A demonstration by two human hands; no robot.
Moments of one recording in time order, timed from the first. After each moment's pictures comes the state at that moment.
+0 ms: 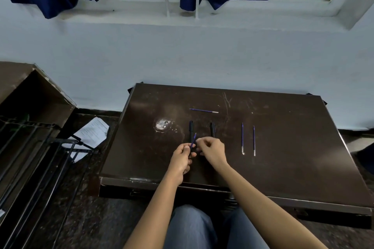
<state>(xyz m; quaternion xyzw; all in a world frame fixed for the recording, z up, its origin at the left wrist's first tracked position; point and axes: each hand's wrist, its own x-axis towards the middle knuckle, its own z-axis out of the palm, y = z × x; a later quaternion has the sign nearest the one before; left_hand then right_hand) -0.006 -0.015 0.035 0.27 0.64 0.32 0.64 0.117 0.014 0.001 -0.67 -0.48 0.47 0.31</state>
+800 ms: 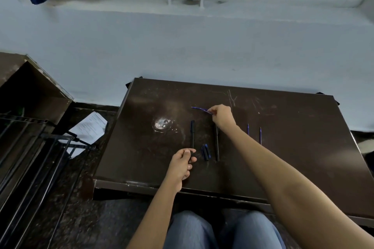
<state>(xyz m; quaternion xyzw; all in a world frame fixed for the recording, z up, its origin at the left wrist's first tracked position) -0.010 -0.005 0.010 0.24 0.64 0.33 0.65 0.148 0.155 0.000 -0.71 -0.60 0.35 0.13</state>
